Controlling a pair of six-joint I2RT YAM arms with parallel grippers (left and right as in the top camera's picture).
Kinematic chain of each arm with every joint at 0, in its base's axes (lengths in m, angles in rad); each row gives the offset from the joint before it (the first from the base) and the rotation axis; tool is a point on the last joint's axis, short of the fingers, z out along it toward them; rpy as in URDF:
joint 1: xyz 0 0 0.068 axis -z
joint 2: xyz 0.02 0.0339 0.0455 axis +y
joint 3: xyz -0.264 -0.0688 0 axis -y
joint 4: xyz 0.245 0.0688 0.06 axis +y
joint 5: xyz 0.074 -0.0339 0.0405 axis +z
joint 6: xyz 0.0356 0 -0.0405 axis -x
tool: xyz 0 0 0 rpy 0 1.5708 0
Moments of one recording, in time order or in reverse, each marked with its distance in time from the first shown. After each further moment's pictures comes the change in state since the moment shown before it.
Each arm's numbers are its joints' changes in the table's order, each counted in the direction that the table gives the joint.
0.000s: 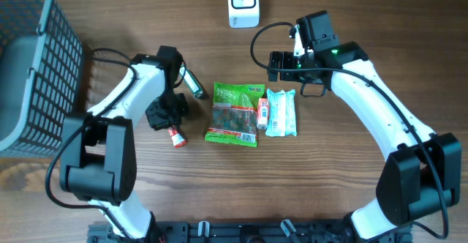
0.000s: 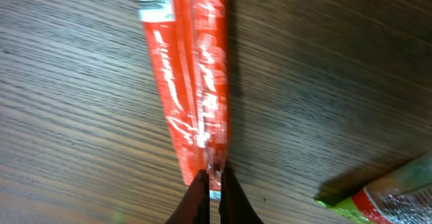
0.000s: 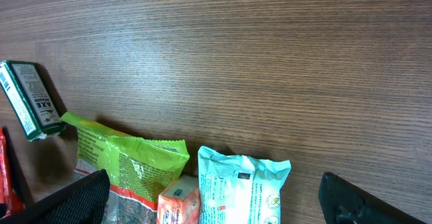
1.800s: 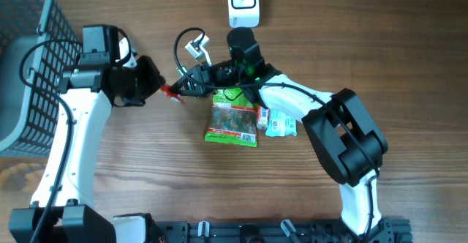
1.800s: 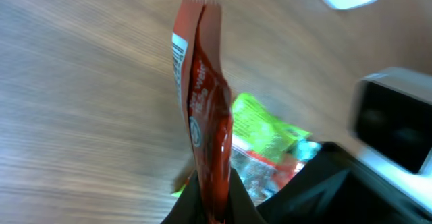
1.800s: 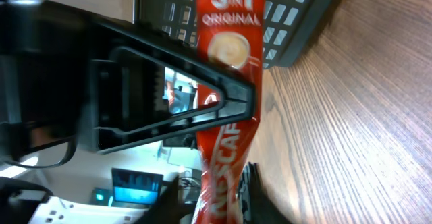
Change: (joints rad) left arm -0.219 -0.389 0.032 -0.179 -0.335 -0.003; right arm -0.299 0.391 -0.005 -1.248 1.099 -0.686
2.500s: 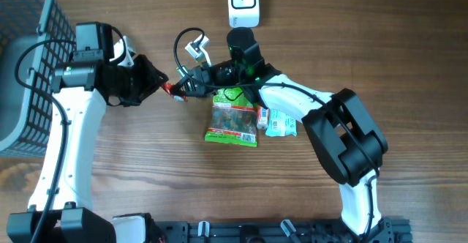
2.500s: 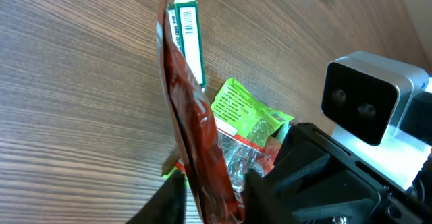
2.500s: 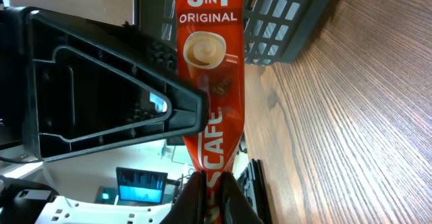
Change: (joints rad) left arm -0.022 -0.001 0.047 0.070 -0.083 -0.016; right arm 0.000 0.000 0.000 0.005 0.011 -0.028
